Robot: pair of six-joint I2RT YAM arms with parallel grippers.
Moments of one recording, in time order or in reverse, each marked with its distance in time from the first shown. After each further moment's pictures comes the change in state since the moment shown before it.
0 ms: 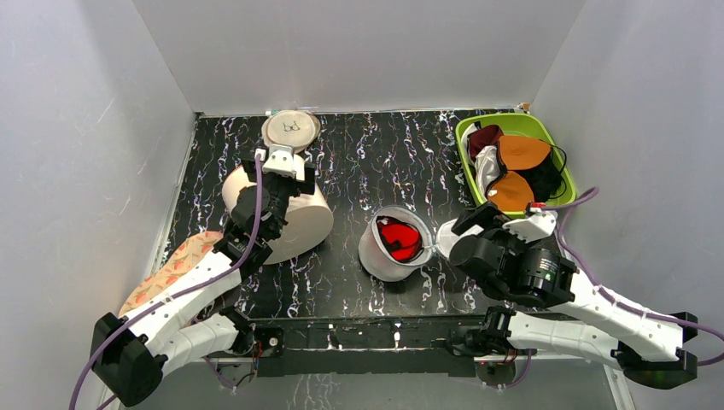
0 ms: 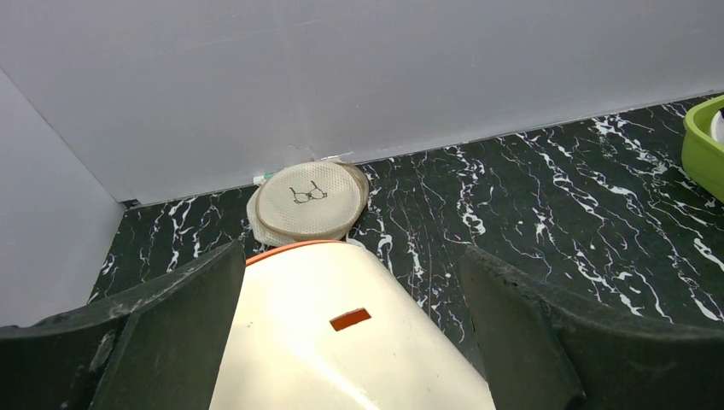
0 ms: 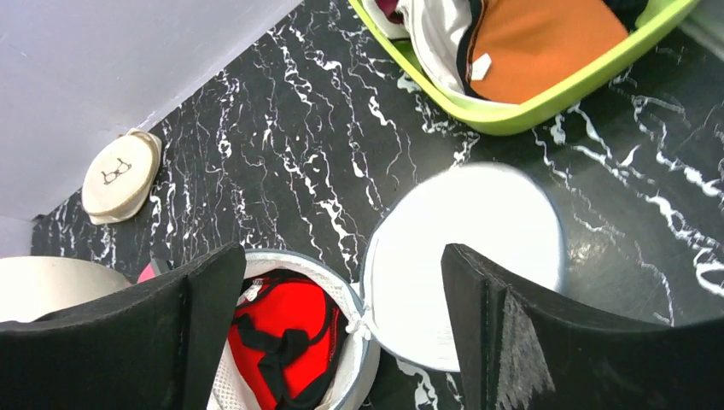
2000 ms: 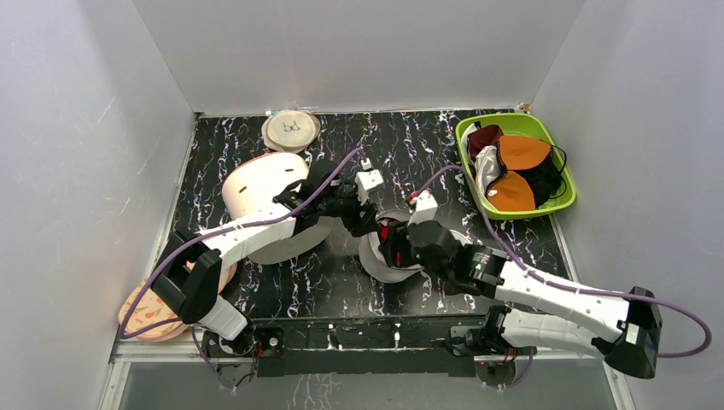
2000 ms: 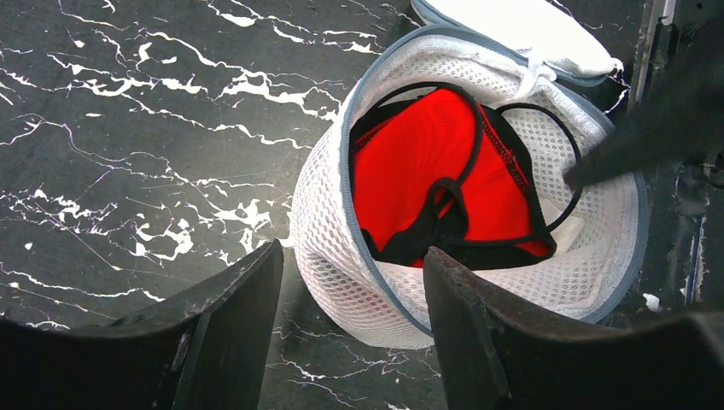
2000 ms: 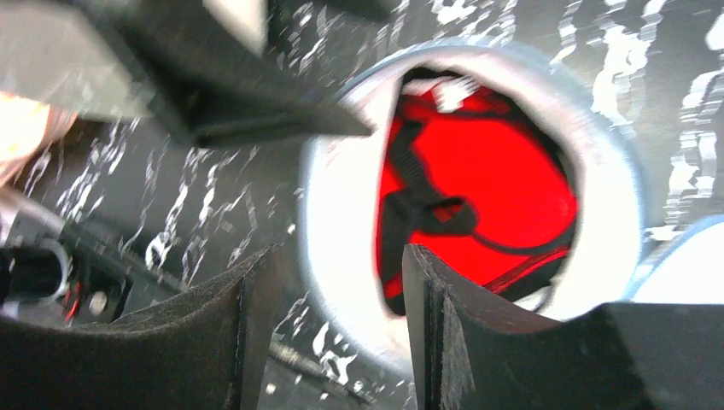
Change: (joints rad) left arm -0.048 0.560 0.309 -0.454 1.046 0.040; right arm -0.042 0.232 -0.239 0.921 -0.833 -0.891
